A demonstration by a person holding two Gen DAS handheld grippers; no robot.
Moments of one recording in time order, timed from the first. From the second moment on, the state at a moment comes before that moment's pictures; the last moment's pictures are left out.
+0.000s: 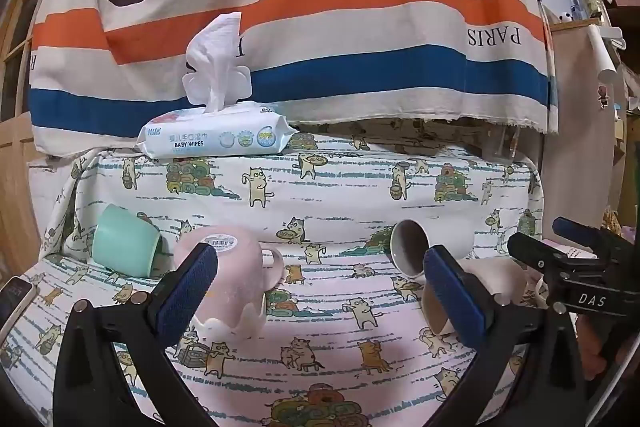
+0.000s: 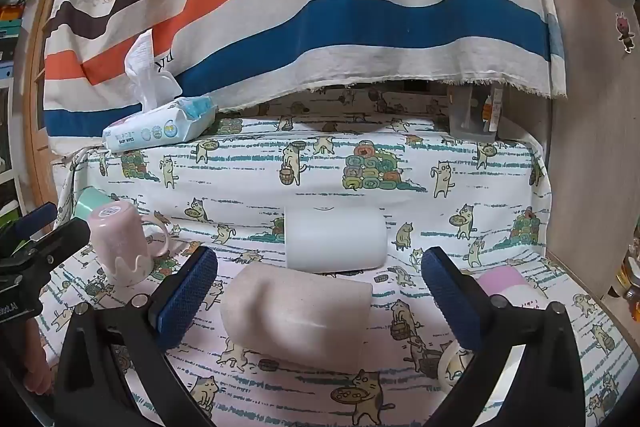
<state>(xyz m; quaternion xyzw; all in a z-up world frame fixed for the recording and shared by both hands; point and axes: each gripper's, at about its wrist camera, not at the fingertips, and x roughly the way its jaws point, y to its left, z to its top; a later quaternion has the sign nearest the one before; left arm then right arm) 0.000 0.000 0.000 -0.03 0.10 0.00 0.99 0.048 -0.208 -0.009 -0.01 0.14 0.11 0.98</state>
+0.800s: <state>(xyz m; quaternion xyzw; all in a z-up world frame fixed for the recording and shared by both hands) 0.000 -0.002 0.000 -0.01 0.10 0.01 1.00 0.048 -0.208 -0.009 -0.01 0.14 0.11 0.98</state>
